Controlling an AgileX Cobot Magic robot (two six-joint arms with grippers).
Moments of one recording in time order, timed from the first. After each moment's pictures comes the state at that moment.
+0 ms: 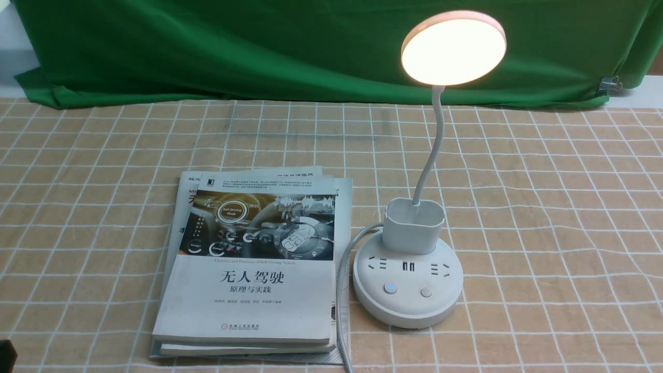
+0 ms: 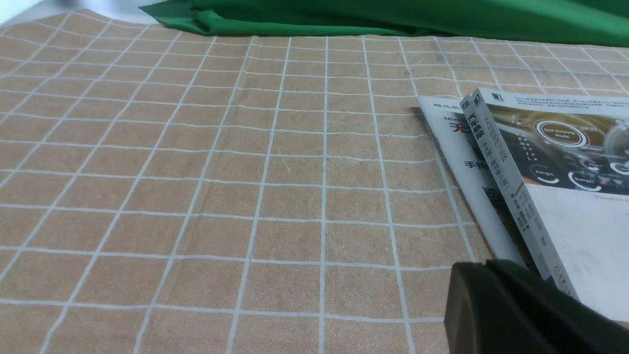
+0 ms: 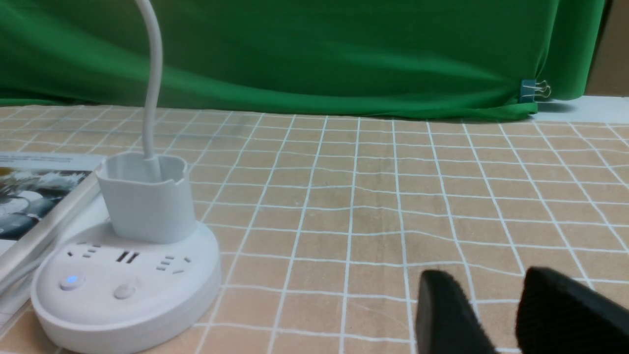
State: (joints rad) right arm 0.12 0.00 0.01 0.00 0.23 -0.04; left arm 0.03 0.00 0.01 0.07 0.31 -0.03
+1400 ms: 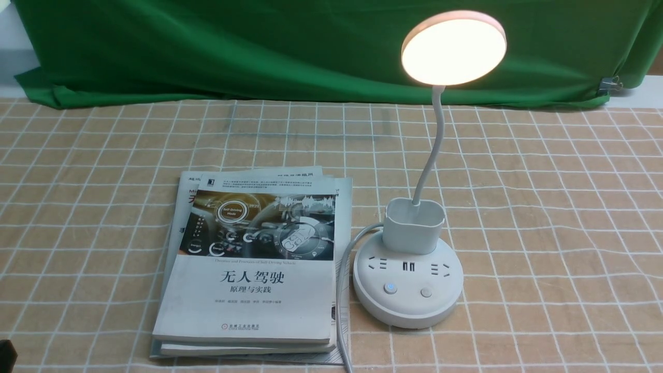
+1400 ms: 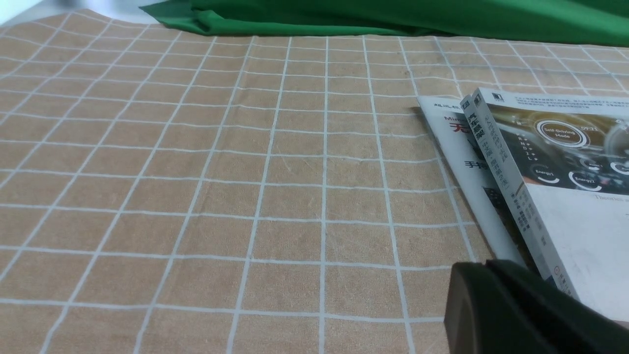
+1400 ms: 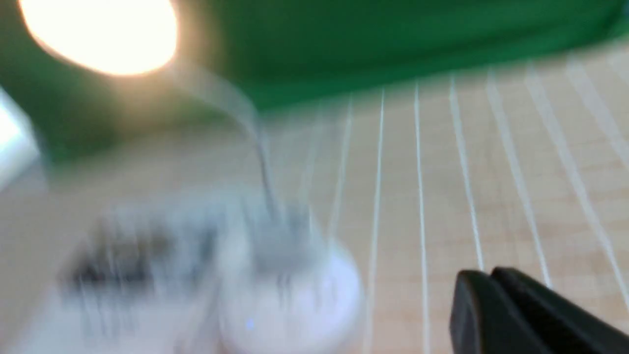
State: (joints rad) right arm 0.29 0.44 -0.45 0.01 0.50 0.28; left arm 0.03 0.00 0.01 0.07 0.31 -0.03
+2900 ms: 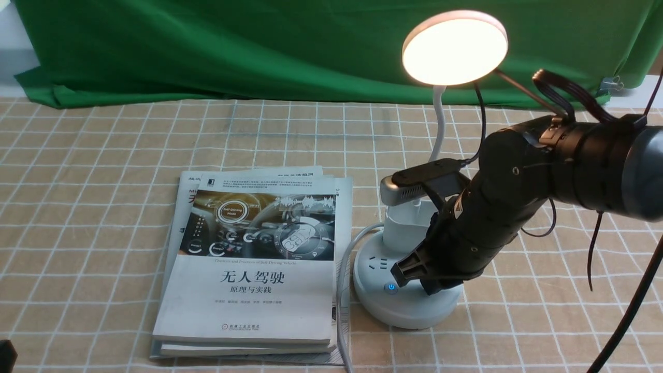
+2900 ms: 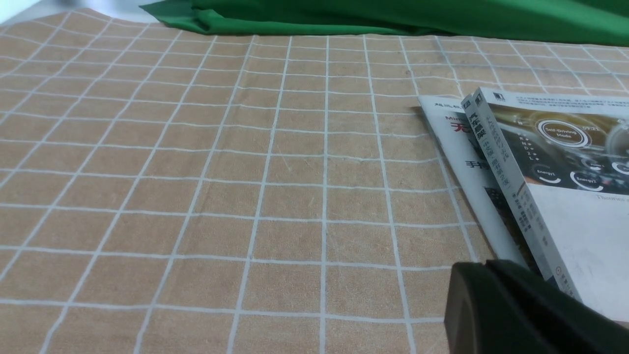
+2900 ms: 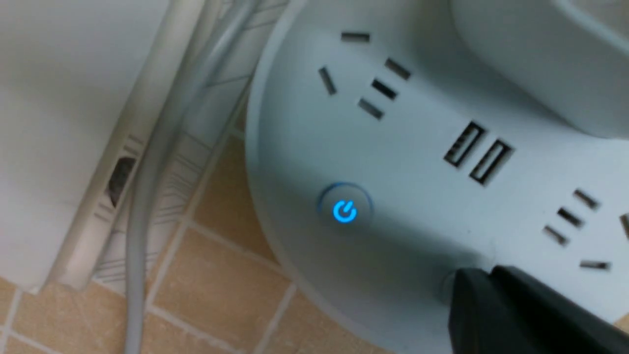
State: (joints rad) right arm 0.56 1.81 -1.20 0.10 0.83 -0.02; left arm 0.03 0.00 0.01 0.07 0.31 -0.03
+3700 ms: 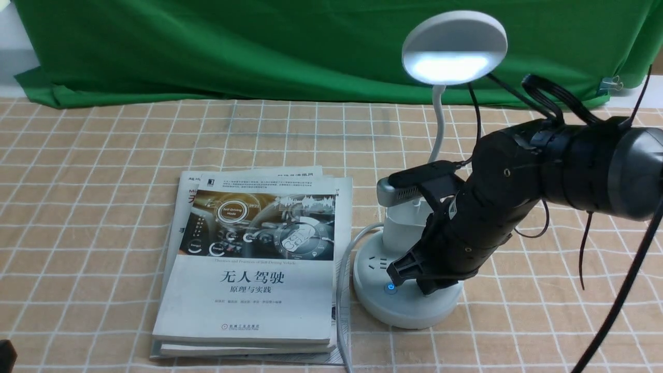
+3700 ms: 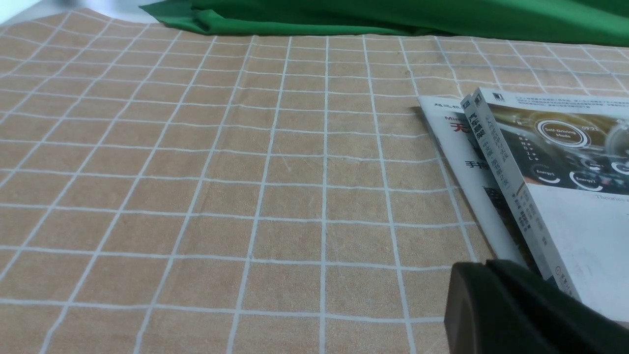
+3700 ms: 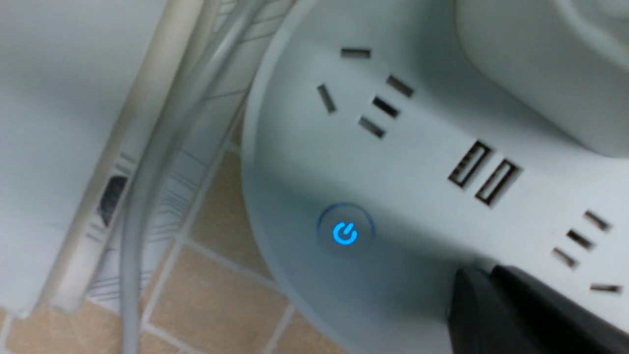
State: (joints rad) right arm 0.56 1.83 -1.21 0.10 0.81 -0.02; left arm 0.03 0.00 0.01 0.07 0.31 -0.03
